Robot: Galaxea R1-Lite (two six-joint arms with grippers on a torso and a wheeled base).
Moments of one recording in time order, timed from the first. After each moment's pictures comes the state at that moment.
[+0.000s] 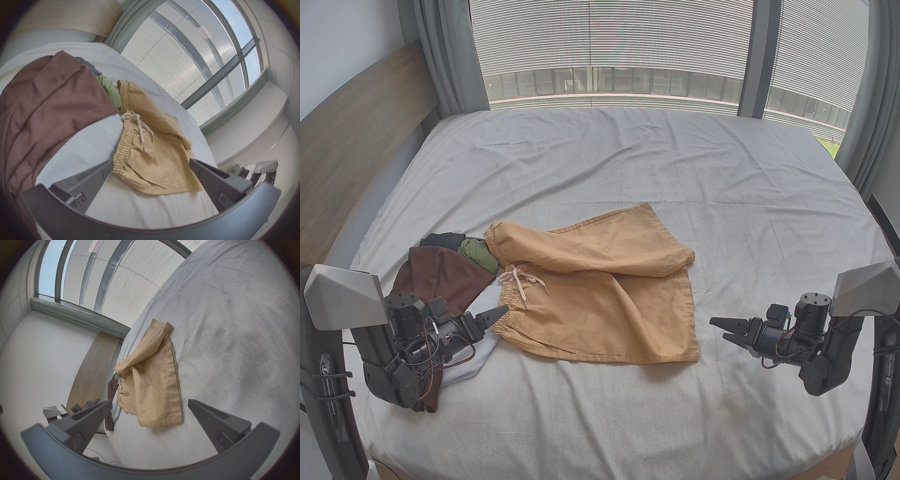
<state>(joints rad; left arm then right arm) -0.06 2.29 -0.47 -1.54 -0.43 -0.54 0.09 2.37 -0.49 -1.54 0.67 0.72</state>
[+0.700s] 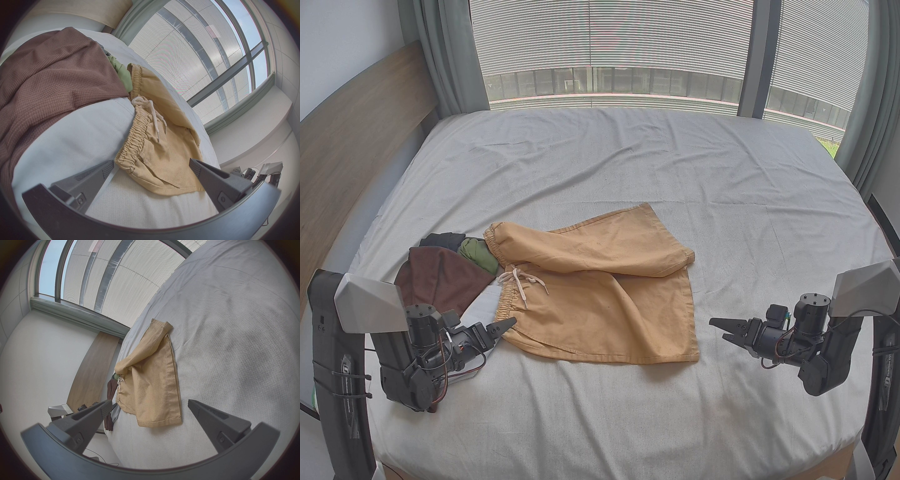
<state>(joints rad) -0.07 2.44 -0.55 -1.54 -0.42 -0.59 0.09 2.38 -0.50 -1.54 0.67 0.72</state>
